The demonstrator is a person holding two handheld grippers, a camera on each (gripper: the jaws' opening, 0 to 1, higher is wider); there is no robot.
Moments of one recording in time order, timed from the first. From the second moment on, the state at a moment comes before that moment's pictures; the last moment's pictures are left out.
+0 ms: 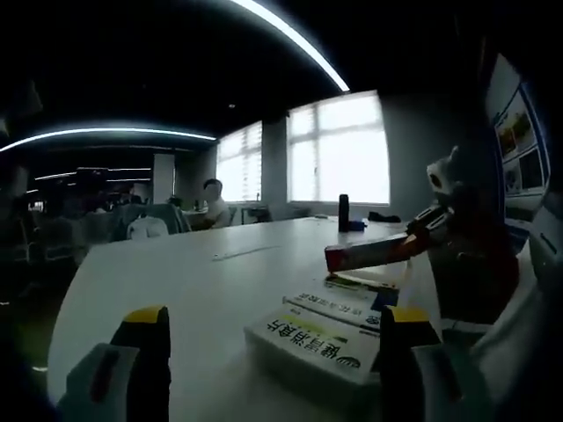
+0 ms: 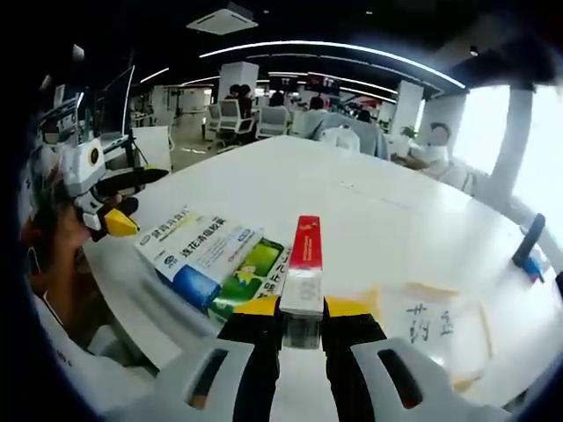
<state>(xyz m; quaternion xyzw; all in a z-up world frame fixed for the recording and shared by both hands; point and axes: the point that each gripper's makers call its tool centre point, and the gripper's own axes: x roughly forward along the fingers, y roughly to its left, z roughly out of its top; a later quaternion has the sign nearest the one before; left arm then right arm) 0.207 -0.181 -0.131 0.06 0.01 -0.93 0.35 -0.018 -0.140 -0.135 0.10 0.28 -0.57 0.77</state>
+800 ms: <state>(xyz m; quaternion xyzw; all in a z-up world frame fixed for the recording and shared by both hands) 0.214 -0.182 -0.133 0.06 0.01 -0.93 0.35 -0.017 -0.142 -0.140 0.08 0.32 -0.57 0.75</state>
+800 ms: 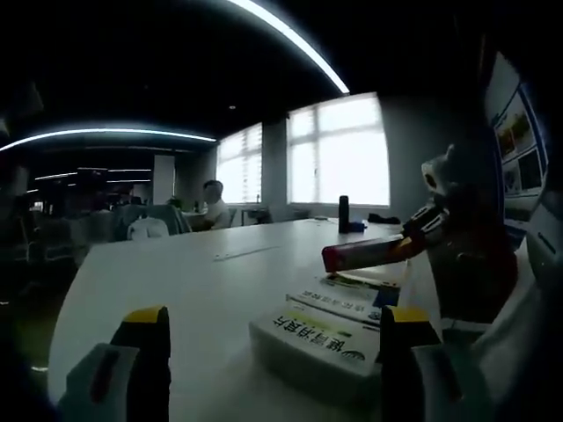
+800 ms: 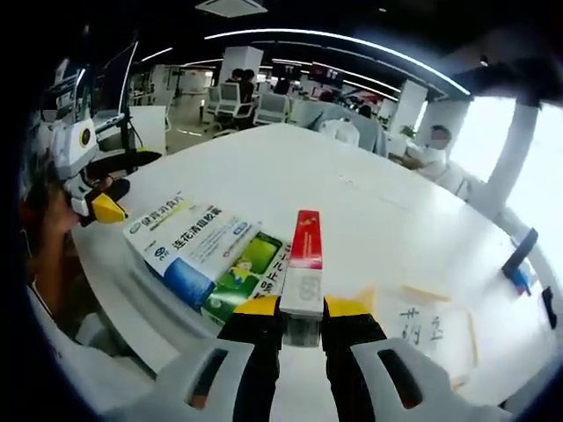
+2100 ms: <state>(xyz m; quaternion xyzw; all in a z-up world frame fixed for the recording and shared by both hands) 0.217 -0.174 -0.135 0.07 0.01 -0.93 0.35 -0.015 -0.141 -0.142 0.05 0.39 -0.59 0.71</state>
